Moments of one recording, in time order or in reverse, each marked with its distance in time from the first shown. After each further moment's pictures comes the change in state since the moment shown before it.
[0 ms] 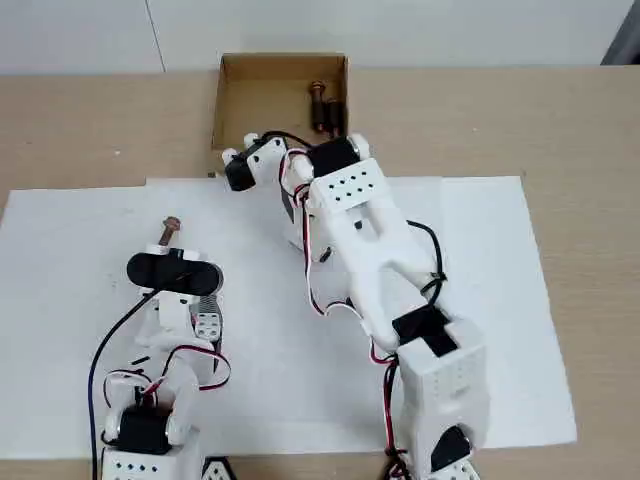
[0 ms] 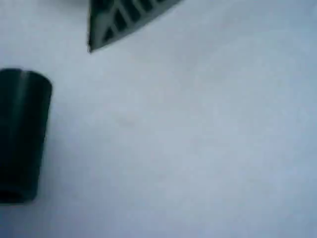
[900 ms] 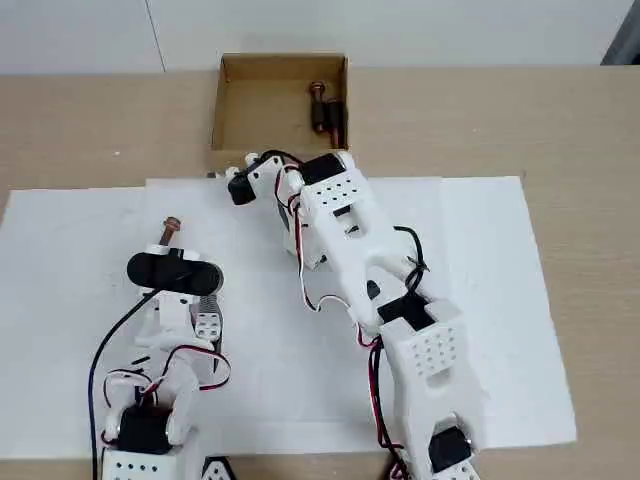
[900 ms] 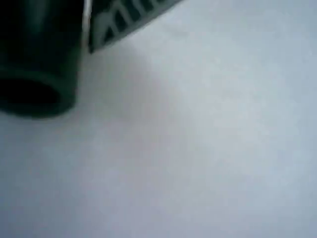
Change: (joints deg) left arm 0.0 0.0 0.0 0.0 0.0; right arm 0.5 12.3 -0.2 -8.3 0.0
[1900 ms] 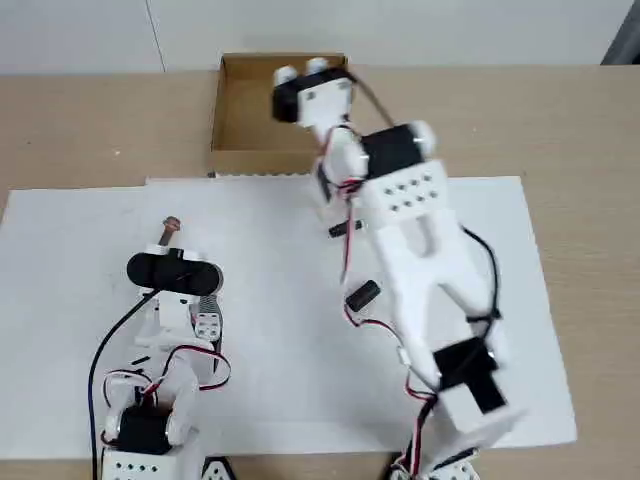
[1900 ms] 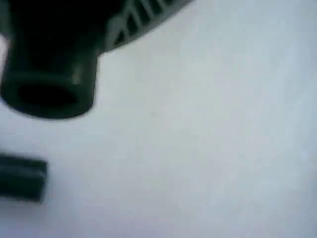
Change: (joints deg) left arm 0.0 0.0 0.0 0.0 0.0; right arm 6.2 -33.1 0.6 12.8 -21.6
